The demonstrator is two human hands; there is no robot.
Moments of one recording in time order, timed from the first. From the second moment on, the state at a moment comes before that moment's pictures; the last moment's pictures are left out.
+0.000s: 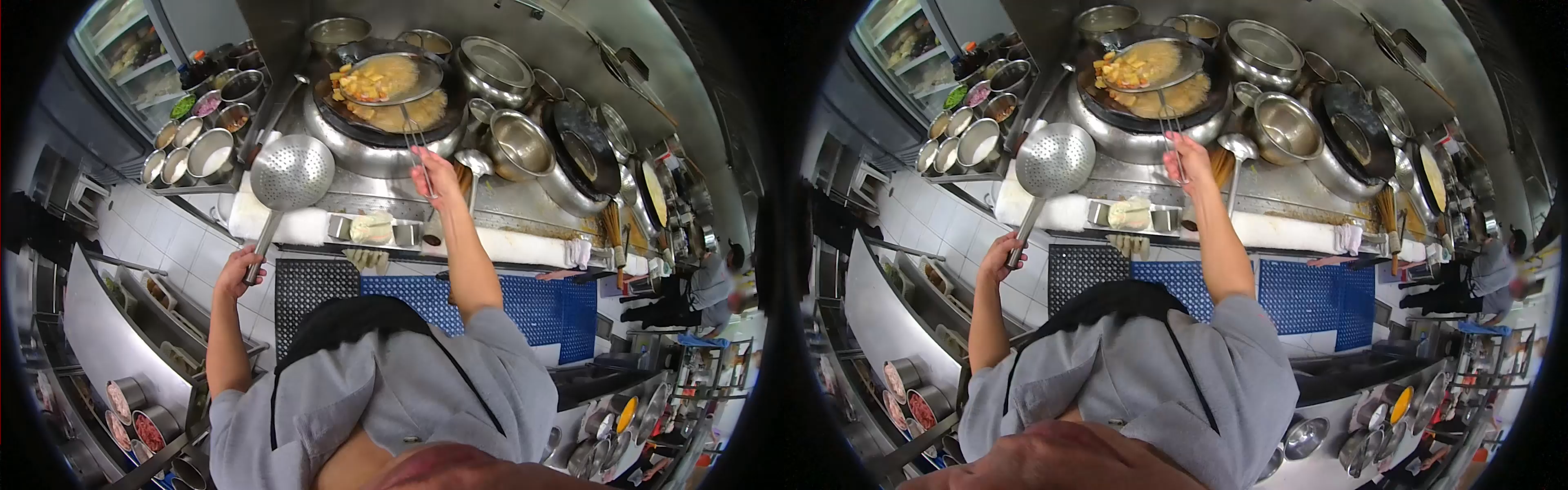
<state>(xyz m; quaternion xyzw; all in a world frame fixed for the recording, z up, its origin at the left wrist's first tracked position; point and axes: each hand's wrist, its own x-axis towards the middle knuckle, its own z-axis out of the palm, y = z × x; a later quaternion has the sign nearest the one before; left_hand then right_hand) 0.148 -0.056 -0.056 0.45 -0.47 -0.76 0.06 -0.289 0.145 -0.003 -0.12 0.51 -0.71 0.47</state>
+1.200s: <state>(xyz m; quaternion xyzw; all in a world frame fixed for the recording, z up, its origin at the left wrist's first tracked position) -0.154 -0.061 0.098 0.32 -0.58 -0.74 0.15 -0.282 0.237 0.055 -0.27 0.69 -0.63 0.25</state>
